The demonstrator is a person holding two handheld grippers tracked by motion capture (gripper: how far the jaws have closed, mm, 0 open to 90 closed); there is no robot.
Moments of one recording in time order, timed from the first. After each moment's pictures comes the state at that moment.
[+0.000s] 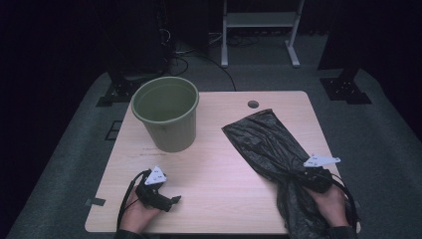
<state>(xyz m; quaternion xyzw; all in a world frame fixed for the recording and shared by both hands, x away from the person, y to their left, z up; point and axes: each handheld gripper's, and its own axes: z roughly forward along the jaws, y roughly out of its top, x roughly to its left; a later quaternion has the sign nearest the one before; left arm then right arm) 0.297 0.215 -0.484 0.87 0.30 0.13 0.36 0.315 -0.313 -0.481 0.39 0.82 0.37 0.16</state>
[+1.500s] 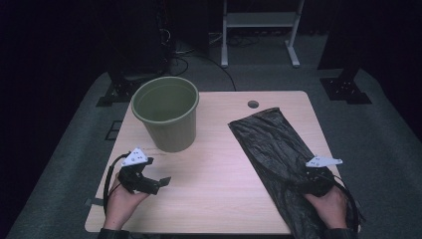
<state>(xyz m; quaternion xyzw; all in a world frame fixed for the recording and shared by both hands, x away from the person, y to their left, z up) 0.306 0.242 -0.406 0.83 0.34 0.14 0.43 0.315 -0.318 -0.487 0.43 0.81 0.35 0.18</state>
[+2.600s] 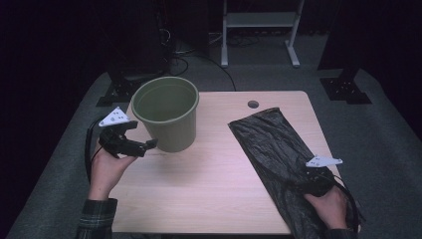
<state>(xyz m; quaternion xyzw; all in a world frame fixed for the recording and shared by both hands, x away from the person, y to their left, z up) 0.346 0.260 -0.306 0.80 0.35 0.20 0.44 0.315 -0.318 -0.487 0.42 0.81 0.36 0.18</state>
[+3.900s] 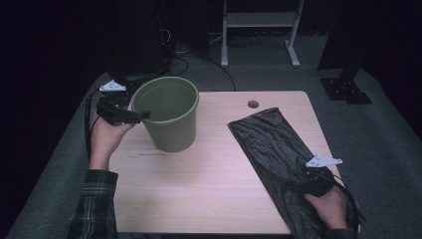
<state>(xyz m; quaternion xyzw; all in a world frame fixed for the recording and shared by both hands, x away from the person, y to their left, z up) 0.428 0.283 -0.289 0.79 0.42 0.21 0.40 0.316 -0.318 -0.487 0.42 0.82 0.36 0.18</state>
